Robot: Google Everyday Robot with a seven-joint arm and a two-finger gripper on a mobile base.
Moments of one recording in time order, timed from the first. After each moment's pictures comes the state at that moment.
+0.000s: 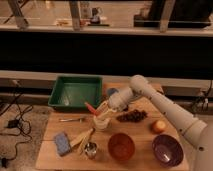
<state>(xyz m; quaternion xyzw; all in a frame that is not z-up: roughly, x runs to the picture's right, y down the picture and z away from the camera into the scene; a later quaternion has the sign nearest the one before) -0.027 0.128 0.740 -0.44 -0.47 0.11 0.76</state>
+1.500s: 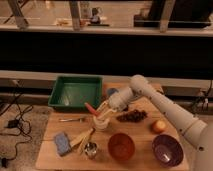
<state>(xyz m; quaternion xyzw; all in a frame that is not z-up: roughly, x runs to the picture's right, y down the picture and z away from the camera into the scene) -0.027 0.128 0.739 -0.43 -0.47 0.11 0.76</state>
